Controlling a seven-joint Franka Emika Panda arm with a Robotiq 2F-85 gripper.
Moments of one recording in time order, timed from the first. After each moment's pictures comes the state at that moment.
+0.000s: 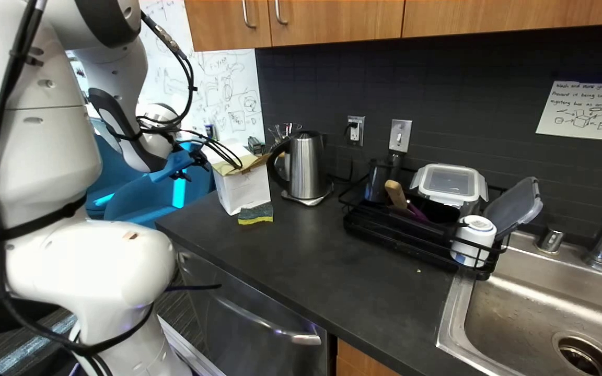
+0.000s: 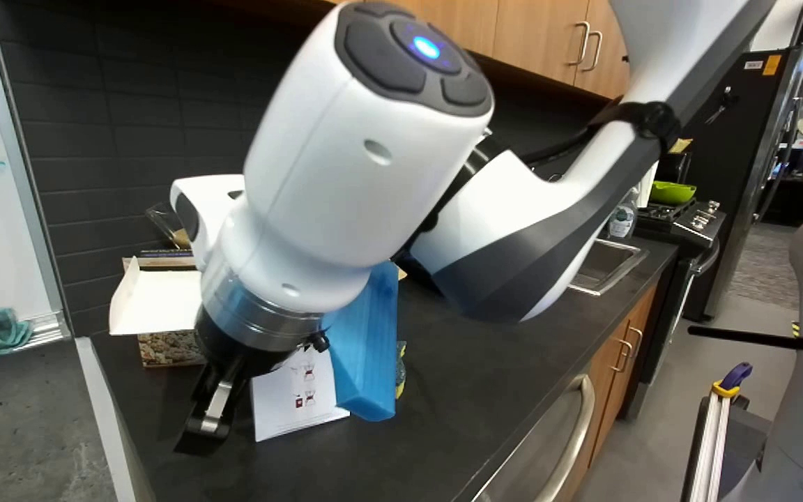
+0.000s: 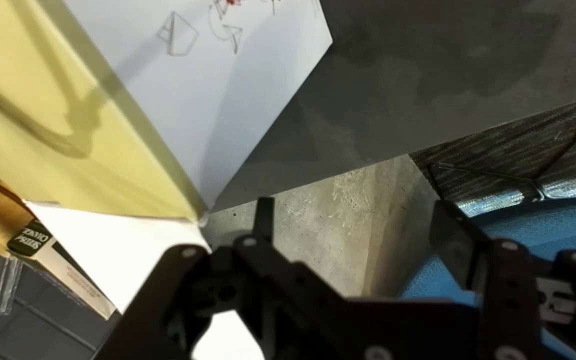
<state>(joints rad) 0.40 0.13 0.35 -2.27 -1.24 2.70 0.95</state>
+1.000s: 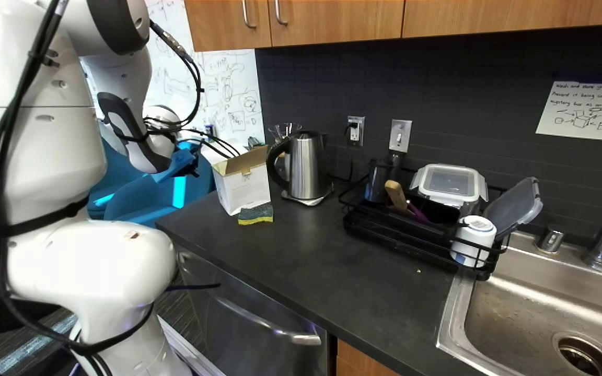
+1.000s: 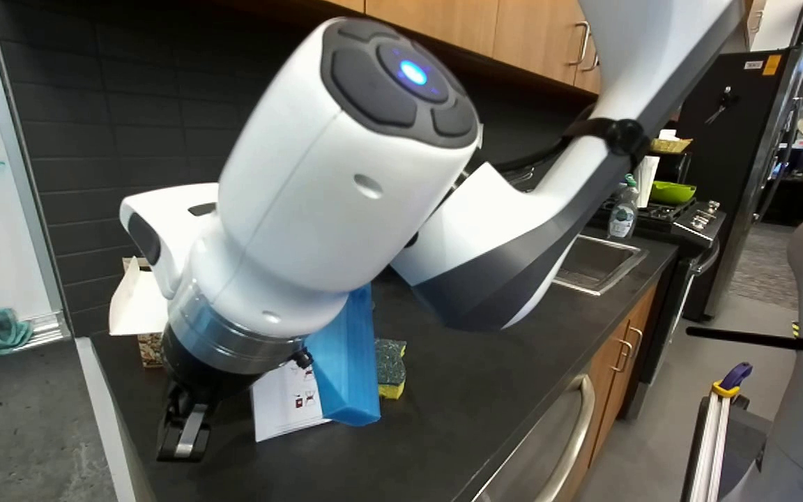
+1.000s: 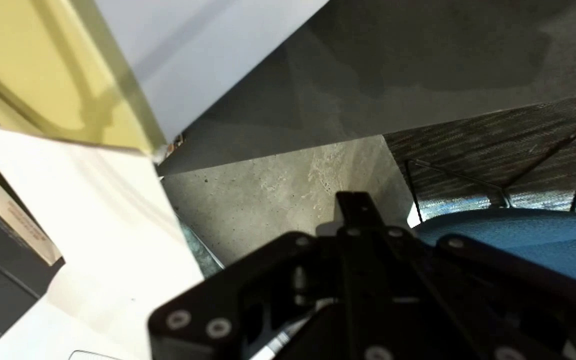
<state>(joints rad) 0.42 0.18 0.35 -2.22 -1.34 2.72 0.89</state>
